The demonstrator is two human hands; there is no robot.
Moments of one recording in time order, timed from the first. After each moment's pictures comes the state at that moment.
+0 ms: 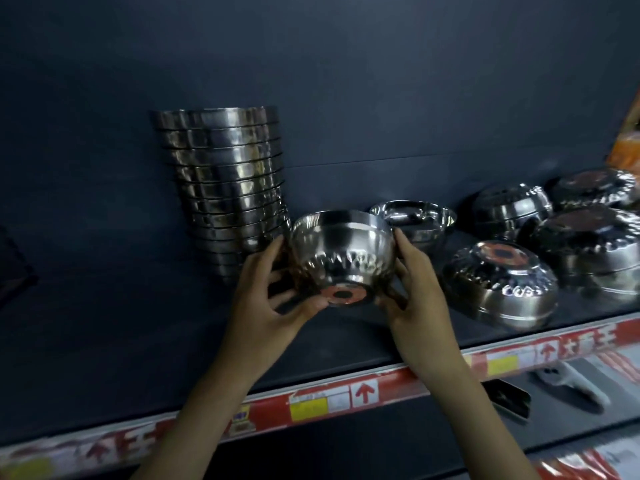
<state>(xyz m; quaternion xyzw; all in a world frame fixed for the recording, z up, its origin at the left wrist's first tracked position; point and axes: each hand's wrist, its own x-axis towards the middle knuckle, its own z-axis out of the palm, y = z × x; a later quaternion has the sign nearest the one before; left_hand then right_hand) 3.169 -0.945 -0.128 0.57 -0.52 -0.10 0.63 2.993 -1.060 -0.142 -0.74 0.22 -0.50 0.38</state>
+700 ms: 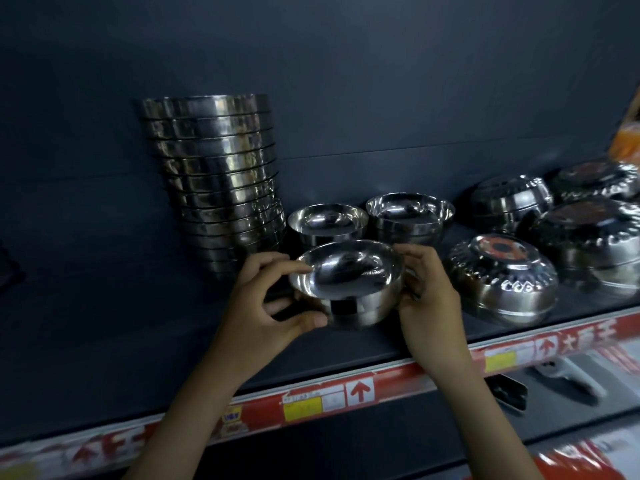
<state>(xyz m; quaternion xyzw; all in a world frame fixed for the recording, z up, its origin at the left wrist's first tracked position) 3.171 -0.940 -0.125 0.59 -0.58 -0.11 0.56 2.985 -1.061 -0.139 -0.69 0.26 -0.53 0.41</state>
